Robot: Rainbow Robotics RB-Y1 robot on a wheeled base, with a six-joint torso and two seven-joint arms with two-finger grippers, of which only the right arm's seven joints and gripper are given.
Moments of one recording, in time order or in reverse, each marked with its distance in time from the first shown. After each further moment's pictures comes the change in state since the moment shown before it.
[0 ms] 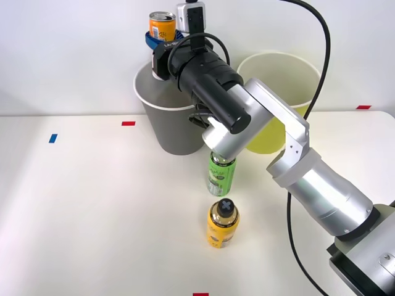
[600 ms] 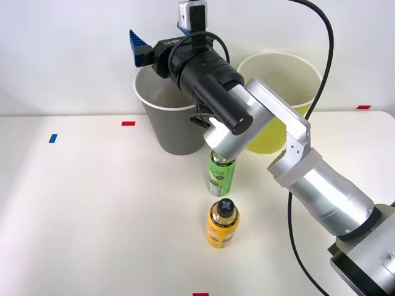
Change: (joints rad) arm 0.001 -0.005 -0.001 0.000 0.012 -0.035 -0.043
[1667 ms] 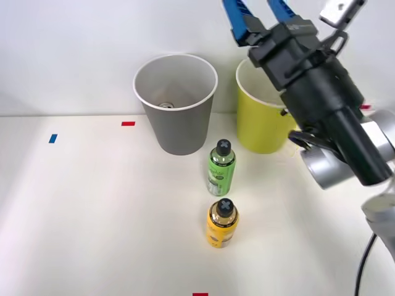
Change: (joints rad) arm 0.440 -0.226 -0.291 -0.475 -0.060 -0.395 -0.196
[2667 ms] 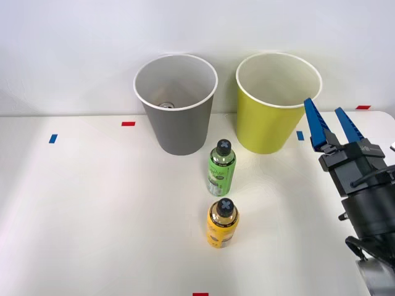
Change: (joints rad) arm 0.668 0.109 -0.195 -0.137 0.025 -0.104 0.014
